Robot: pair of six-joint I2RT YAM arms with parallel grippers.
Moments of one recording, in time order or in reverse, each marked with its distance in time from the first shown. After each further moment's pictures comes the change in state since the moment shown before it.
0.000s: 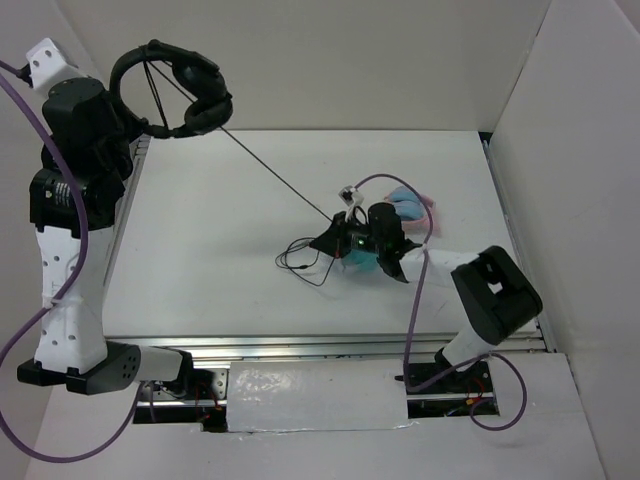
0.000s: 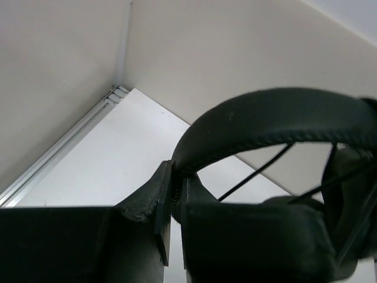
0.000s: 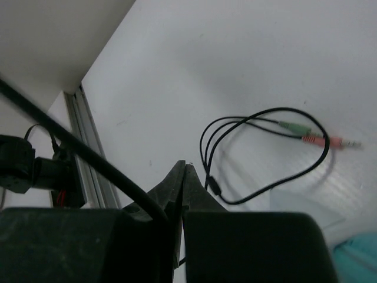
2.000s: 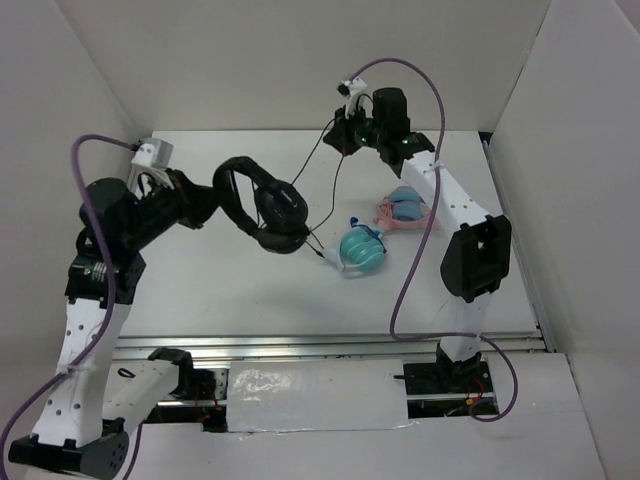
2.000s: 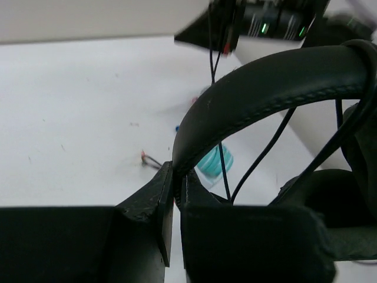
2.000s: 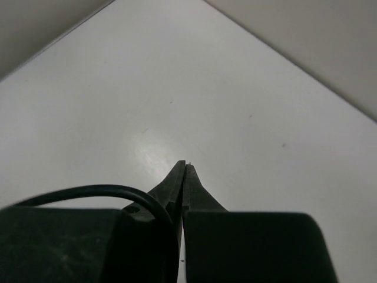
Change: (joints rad) left arm 0.072 -0.486 -0.846 0.406 1.075 0.148; right arm -0.164 0.282 1.044 -0.820 0.076 -0.508
